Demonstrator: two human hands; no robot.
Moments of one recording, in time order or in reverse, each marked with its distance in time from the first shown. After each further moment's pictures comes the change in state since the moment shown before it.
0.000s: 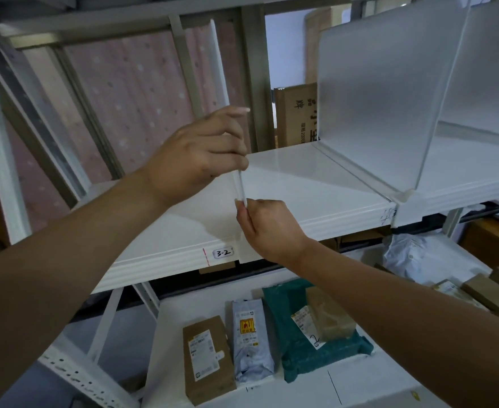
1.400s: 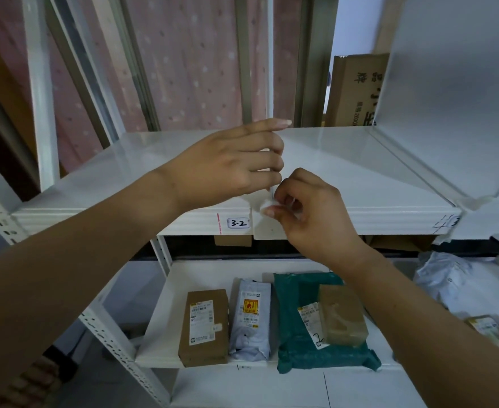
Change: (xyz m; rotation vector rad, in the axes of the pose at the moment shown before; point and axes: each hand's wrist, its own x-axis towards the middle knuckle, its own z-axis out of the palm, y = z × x) left_hand -0.045 0.041 0.040 0.221 -0.133 0.017; right_hand -0.025 0.026 -0.010 0.222 -0.085 0.014
